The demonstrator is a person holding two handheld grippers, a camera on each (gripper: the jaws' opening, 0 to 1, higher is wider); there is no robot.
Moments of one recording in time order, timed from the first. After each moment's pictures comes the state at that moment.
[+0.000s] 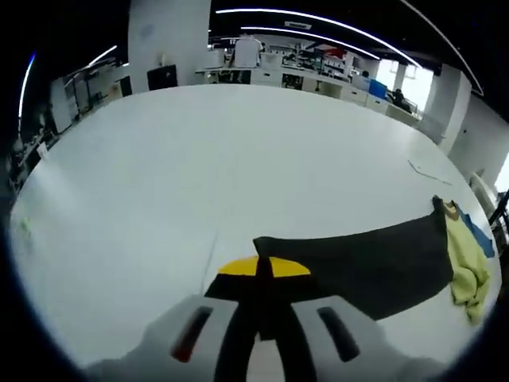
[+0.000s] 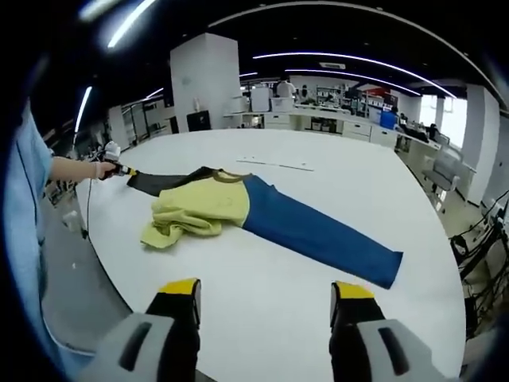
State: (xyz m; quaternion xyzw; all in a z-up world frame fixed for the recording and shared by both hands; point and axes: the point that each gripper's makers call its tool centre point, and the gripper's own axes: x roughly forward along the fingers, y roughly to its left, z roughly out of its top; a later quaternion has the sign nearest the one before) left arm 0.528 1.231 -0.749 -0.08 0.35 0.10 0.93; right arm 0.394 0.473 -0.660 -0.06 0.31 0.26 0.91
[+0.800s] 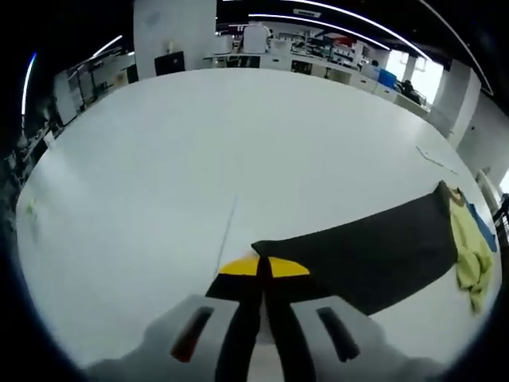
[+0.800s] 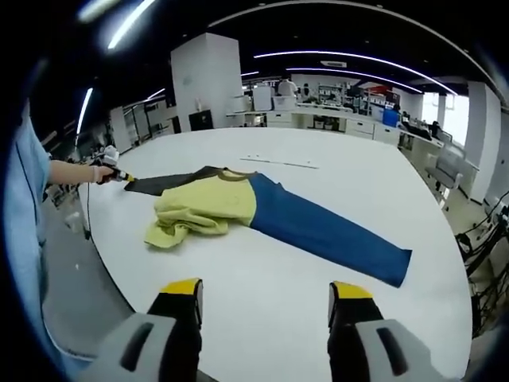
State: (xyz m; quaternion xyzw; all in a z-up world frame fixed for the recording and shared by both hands) left arm 0.492 1.239 -0.764 -0.08 0.39 0.10 0.91; right arm 0.390 0.486 -0.665 -0.05 0.32 0.27 0.91
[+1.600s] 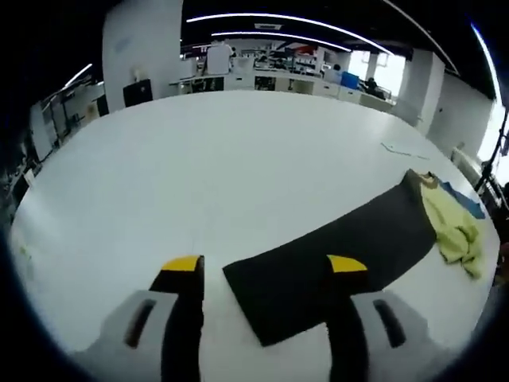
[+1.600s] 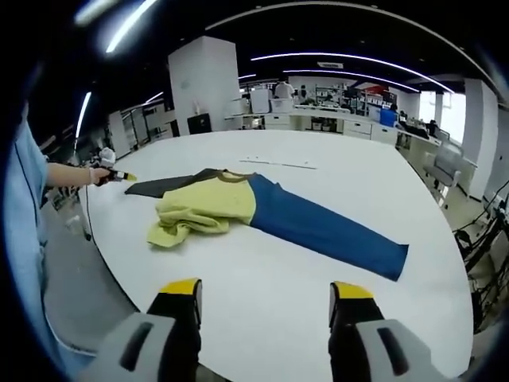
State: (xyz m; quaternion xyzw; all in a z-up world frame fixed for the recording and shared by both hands) left arm 0.500 1.205 -0.730 -0.02 0.33 -0.02 0.94; right arm 0.379 0.482 -0.664 -0.04 0.31 0.27 0.91
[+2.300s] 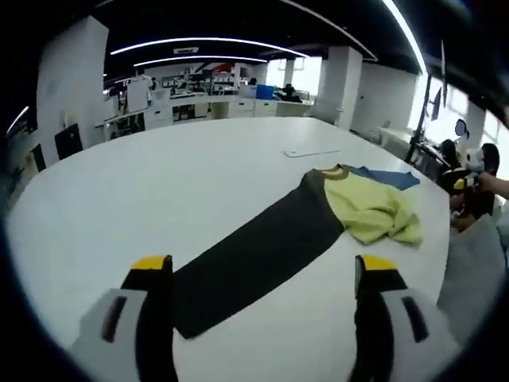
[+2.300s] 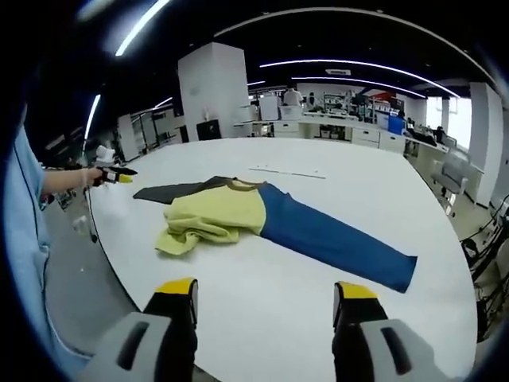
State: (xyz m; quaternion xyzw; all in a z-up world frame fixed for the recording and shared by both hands) left arm 0.458 1.096 -0.671 0.01 0.27 -0.22 0.94; right arm 0.381 0.496 -0.653 -0.04 0.29 0.29 0.91
